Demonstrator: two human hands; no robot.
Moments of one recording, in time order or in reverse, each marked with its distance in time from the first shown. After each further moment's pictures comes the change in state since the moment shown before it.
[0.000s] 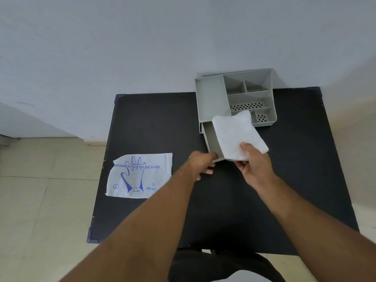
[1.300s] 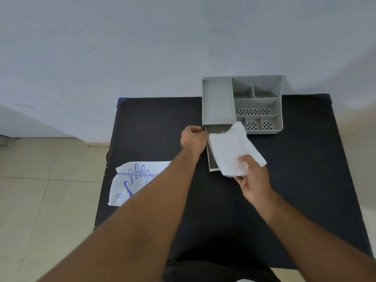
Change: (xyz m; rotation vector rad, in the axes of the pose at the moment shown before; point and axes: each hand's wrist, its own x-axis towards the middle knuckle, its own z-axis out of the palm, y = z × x) left_hand 0.042 0.053 -0.041 -0.359 0.365 0.238; right_hand 0.003 0.023 0.019 -0.007 0.072 0.053
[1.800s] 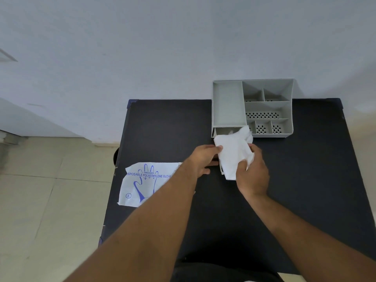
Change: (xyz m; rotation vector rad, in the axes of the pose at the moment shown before) left_hand -0.016 -0.021 -0.025 0.086 -0.417 -0.238; right_hand -0.007 0.021 0.021 -1.070 0.128 -0.719
